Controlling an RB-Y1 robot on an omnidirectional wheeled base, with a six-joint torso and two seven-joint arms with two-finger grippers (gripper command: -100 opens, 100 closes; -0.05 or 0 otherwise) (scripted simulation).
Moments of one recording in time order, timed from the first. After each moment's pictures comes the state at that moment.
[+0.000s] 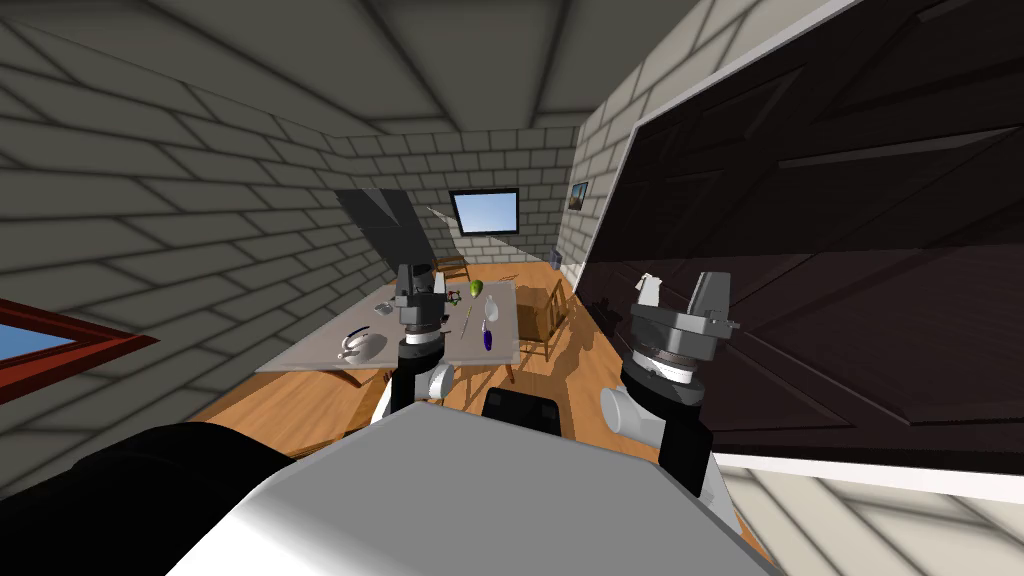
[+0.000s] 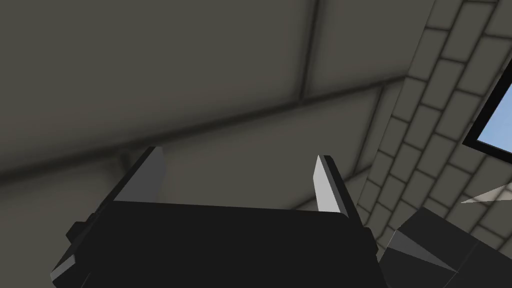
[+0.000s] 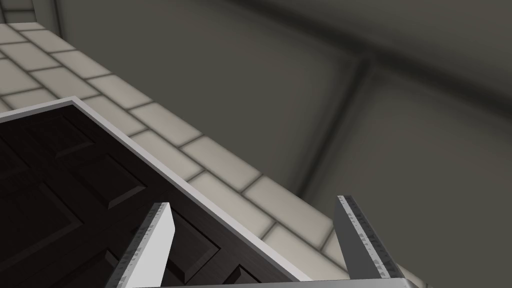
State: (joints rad) left arm 0.53 -0.05 -0.04 -2.37 -0.11 -0.60 0.08; right arm 0.45 0.02 0.06 -2.35 0.03 -0.60 0.02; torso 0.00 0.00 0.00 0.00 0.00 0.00
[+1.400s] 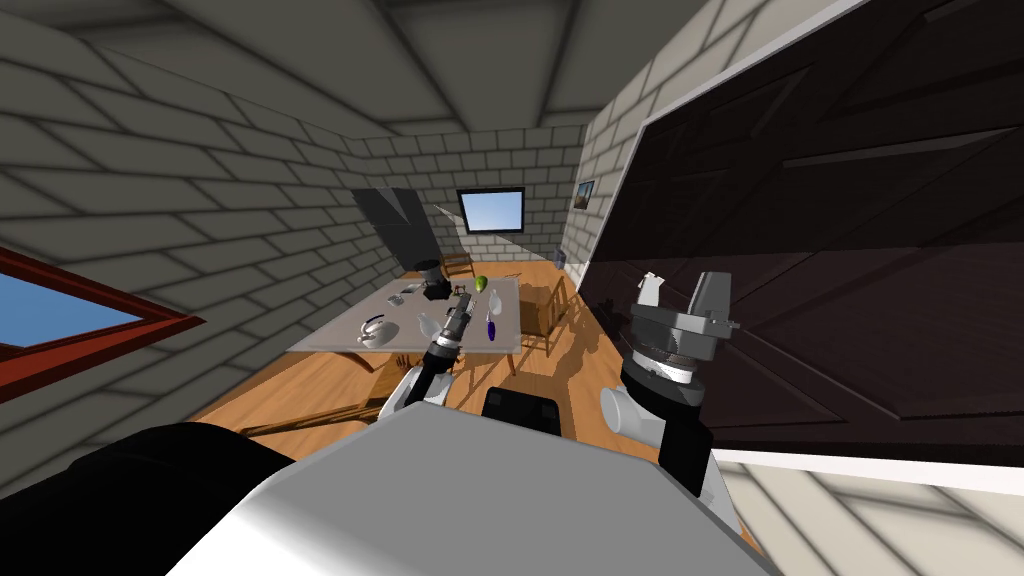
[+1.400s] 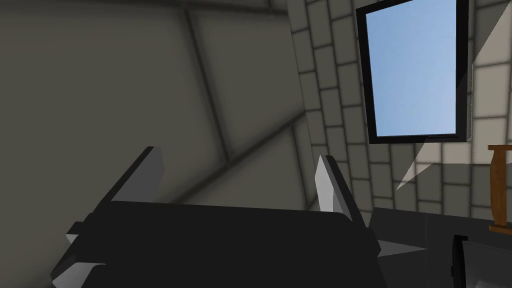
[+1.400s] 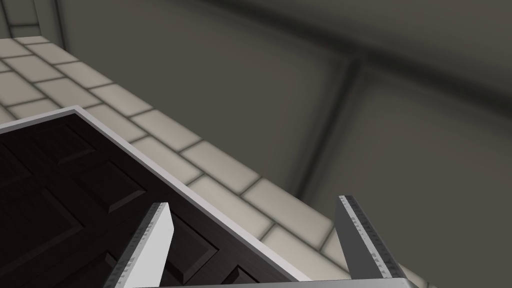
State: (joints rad) left arm 0.50 0.18 -0.09 -2.10 -0.24 -0.44 0.00; right arm 0.45 0.02 0.06 -2.35 0.03 -0.60 0.02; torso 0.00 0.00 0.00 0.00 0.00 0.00
